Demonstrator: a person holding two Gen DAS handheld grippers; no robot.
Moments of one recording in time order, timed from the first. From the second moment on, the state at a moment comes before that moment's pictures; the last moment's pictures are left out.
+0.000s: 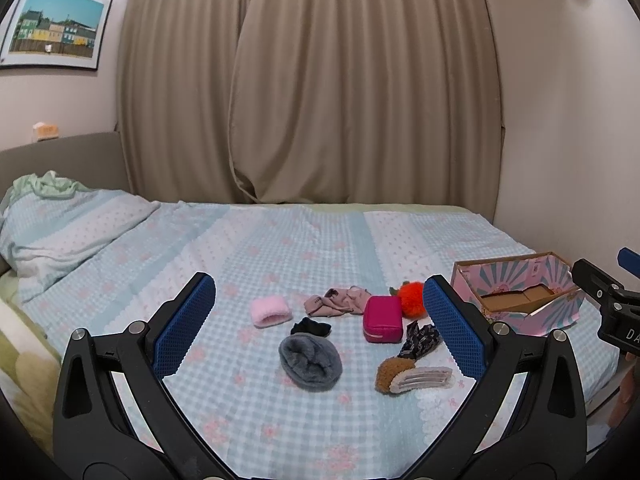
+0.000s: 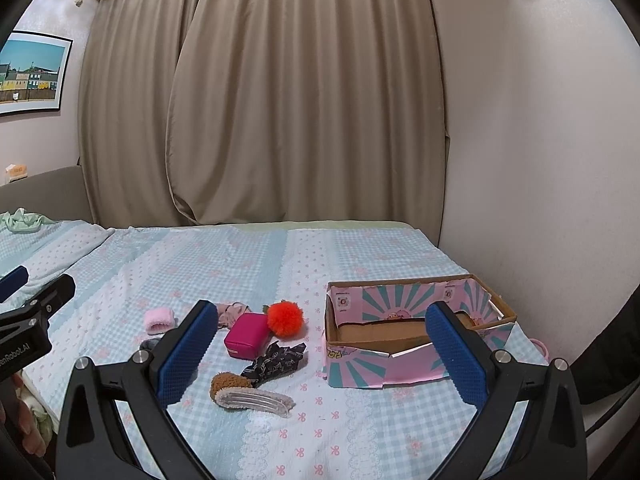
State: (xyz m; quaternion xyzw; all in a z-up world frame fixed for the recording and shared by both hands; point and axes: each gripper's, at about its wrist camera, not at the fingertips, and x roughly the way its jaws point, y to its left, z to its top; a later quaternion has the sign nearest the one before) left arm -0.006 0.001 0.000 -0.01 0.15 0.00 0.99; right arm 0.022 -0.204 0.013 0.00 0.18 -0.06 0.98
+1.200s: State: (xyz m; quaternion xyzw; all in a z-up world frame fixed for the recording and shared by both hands) left arm -0.001 -0.002 -0.005 -0.01 0.16 0.00 0.99; right arm 0.017 -0.202 0.007 0.00 0.19 -0.06 0.98
